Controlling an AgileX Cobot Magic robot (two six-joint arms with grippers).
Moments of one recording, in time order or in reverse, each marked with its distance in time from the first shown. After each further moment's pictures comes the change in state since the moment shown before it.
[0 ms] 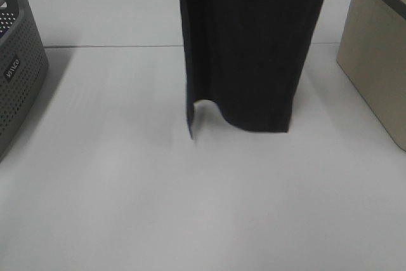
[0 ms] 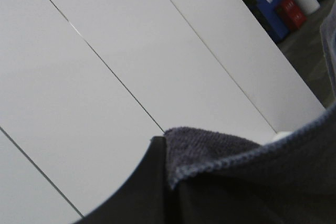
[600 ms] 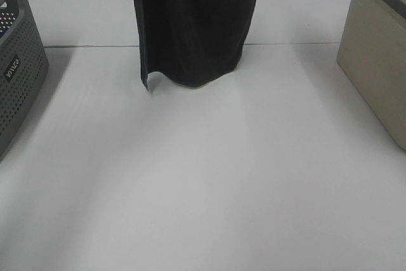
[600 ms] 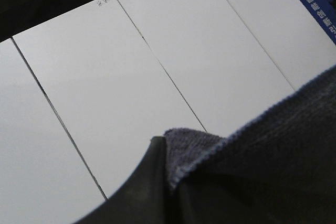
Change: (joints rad) left arm 0.233 0.194 0.000 -0.007 -0.493 -0.089; right arm -0.048 0.204 -0.027 -0.126 -0.443 0.197
